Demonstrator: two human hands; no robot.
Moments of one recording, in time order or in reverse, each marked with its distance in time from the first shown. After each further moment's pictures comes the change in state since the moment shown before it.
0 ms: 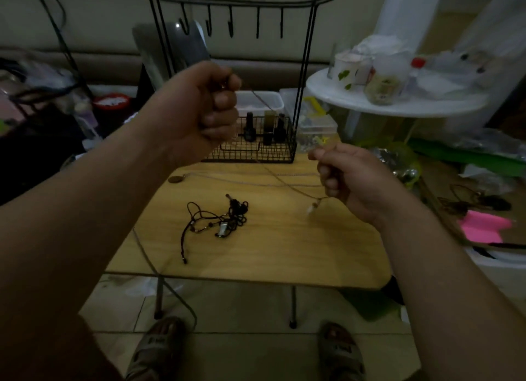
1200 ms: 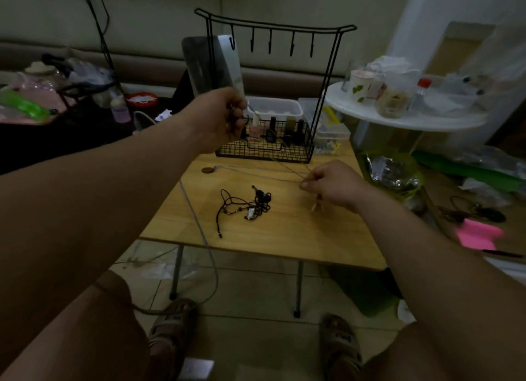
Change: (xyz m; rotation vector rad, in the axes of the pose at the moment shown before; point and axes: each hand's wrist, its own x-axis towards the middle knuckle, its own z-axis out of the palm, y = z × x) left_hand 0.006 -0.004 -0.052 0.086 0.302 -0.116; right_hand 0.010 0.012 0.037 -0.851 -0.069 0.003
